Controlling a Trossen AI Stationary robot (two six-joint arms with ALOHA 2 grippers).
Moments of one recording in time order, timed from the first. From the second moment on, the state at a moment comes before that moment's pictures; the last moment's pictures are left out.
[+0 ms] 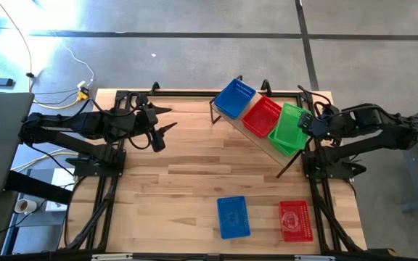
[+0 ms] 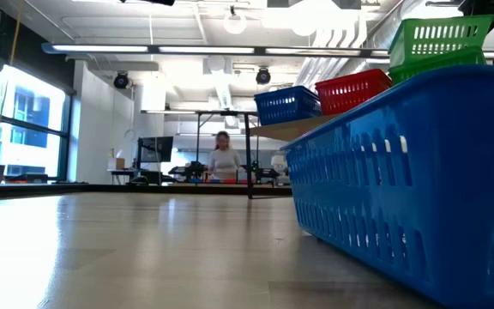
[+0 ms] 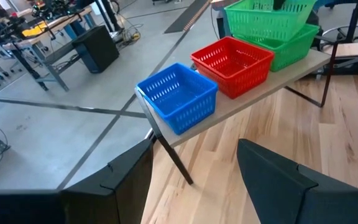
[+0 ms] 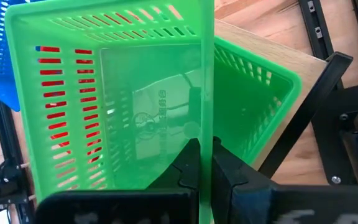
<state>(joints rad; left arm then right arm) 0.04 0.95 1.04 -0.47 -0.56 0.08 0.06 0.79 1.19 -1.57 0.36 1.88</state>
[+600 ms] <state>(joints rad) 0.04 0.95 1.04 -0.47 -0.56 0.08 0.06 0.78 1.19 -1.57 0.34 1.89</state>
